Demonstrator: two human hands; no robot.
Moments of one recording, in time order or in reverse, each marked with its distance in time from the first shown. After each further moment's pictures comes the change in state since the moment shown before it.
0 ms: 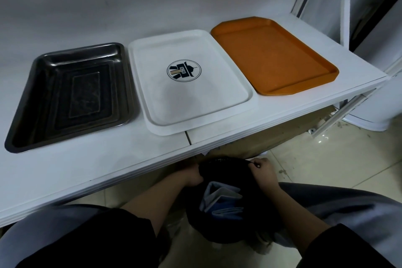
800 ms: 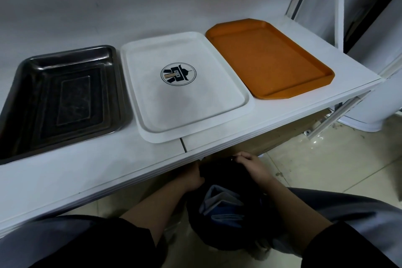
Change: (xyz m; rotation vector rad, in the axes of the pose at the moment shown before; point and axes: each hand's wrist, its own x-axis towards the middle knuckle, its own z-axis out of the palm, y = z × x) left_hand 0.010 0.008 0.003 -0.020 0.170 0.078; right_hand -0.010 -0.057 -0.020 0.572 -0.298 -0.002
